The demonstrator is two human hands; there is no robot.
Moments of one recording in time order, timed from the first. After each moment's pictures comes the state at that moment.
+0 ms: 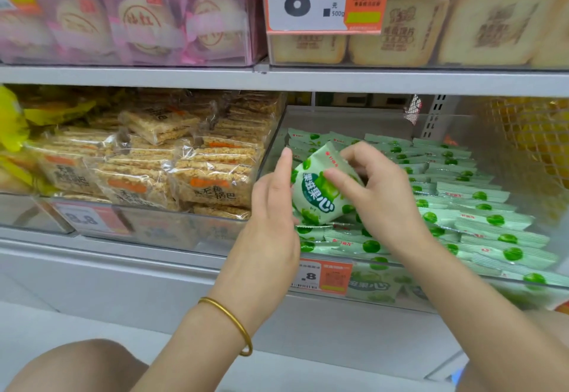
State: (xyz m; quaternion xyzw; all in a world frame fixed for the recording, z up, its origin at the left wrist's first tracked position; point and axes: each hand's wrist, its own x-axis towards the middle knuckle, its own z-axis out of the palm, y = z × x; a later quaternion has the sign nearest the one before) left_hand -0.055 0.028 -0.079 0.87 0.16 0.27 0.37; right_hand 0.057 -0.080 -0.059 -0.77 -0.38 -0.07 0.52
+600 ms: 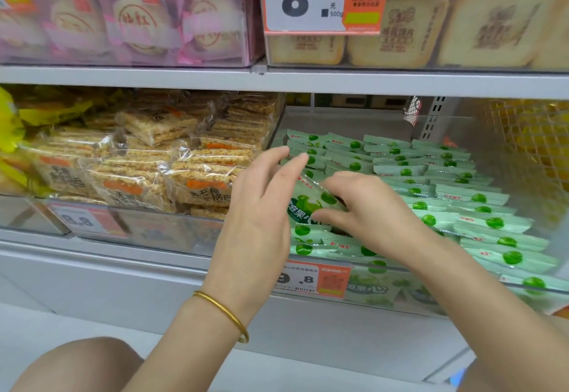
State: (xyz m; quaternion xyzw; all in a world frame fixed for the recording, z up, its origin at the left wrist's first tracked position) left_hand -0.063 0.031 -0.064 0.91 0.07 0.38 0.16; right_hand 0.054 -0.084 -0.046 -0.84 -0.51 -0.05 0.18
